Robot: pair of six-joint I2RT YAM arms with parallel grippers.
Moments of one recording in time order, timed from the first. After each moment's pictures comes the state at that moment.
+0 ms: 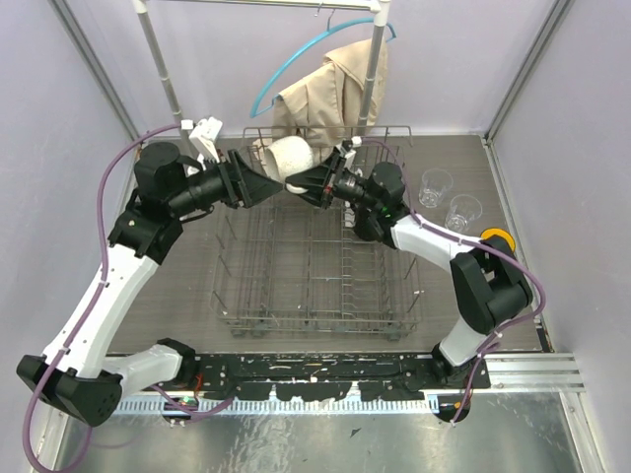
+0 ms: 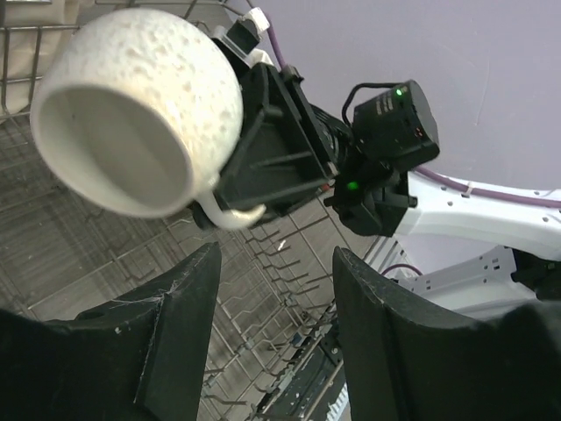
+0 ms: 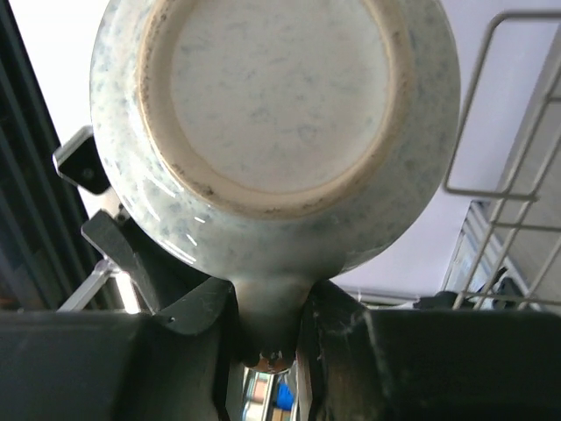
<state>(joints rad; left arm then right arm) -0.40 1.12 1.27 -0.31 0.54 -0.58 0.53 1.64 1.03 0.88 -0.73 1.76</state>
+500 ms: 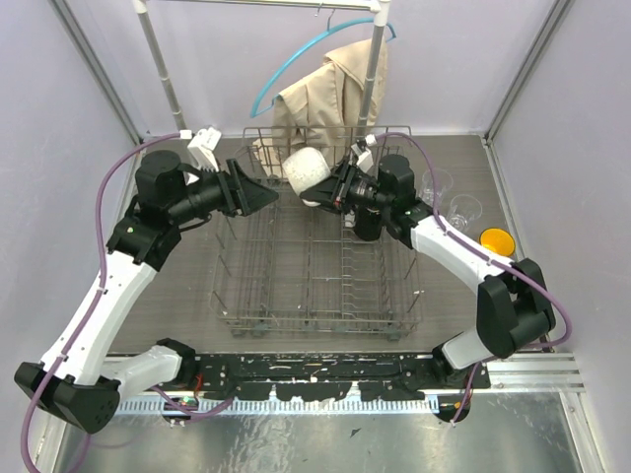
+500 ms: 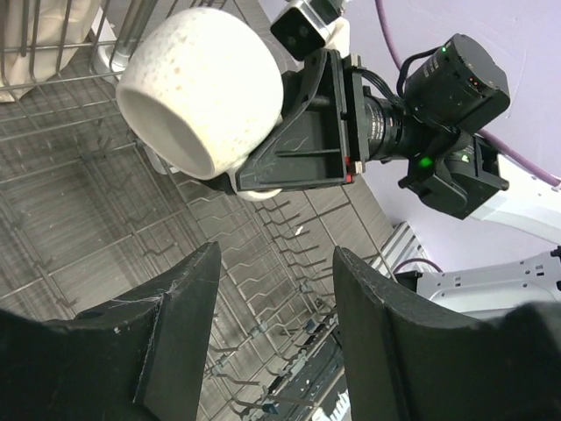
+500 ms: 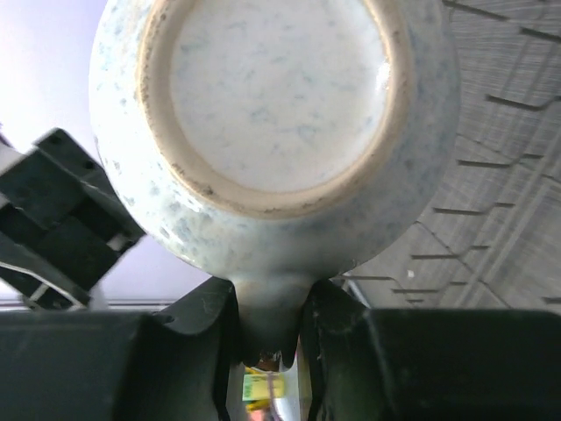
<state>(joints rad) -0.40 1.08 1.22 -0.37 0.50 -0.55 0.47 1.49 1.04 0.35 -0.69 1.23</state>
